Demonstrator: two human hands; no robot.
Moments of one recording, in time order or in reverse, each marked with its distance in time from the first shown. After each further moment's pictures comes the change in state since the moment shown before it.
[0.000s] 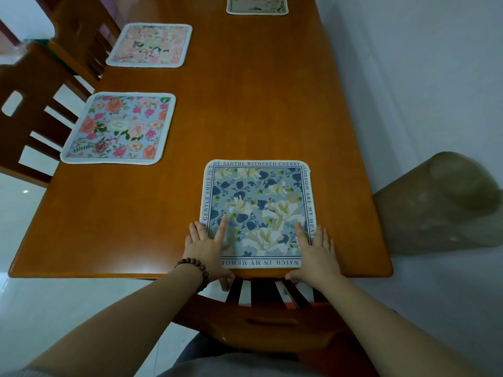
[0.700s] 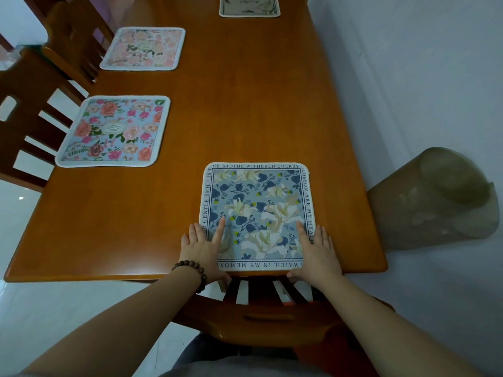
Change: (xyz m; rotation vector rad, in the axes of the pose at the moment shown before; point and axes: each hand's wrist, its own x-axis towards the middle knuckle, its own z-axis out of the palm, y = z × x) left_hand -0.007 0.003 0.002 0.122 0.049 0.015; right_hand -0.005 0.011 0.007 0.039 0.065 0.016
